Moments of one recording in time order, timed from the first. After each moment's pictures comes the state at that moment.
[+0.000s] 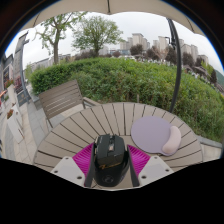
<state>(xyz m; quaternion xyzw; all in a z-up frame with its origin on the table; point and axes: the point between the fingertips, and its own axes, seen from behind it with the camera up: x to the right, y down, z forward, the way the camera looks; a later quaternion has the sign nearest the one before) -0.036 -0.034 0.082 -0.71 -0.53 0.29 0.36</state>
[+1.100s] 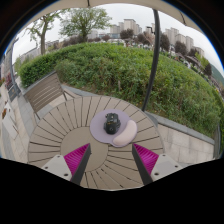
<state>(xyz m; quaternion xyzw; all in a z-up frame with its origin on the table) 0.083 0.112 0.164 -0.77 -0.52 0.20 0.32</state>
